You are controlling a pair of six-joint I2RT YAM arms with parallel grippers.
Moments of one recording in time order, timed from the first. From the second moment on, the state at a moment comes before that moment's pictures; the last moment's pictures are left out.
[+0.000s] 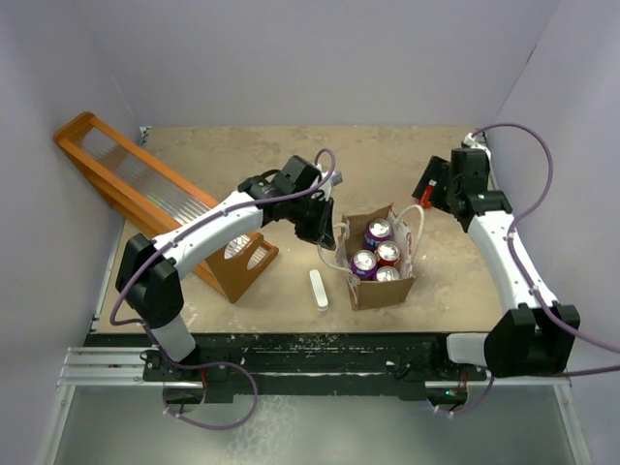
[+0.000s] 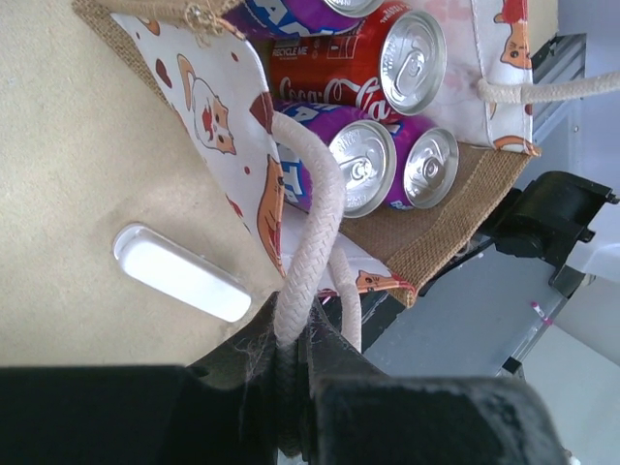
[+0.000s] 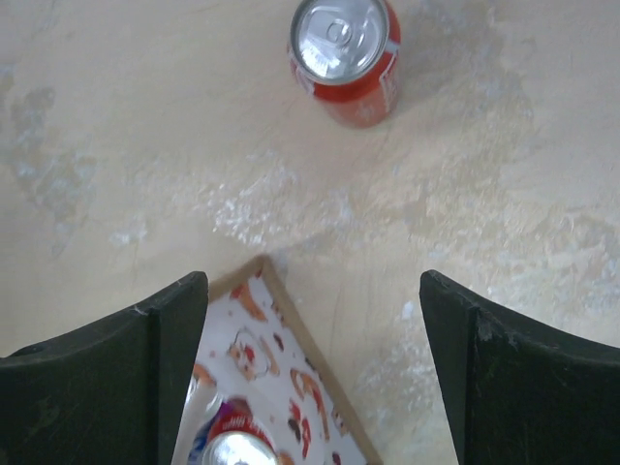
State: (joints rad) left arm -0.74 1.71 1.51 -0.73 0.43 -0.50; right arm 0.06 1.33 1.16 -0.57 0.19 0.43
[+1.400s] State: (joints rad) left arm -0.73 1.64 1.39 -0.59 0.54 -0.49; right arm 0.40 1.18 1.51 -0.97 -0.18 0.61
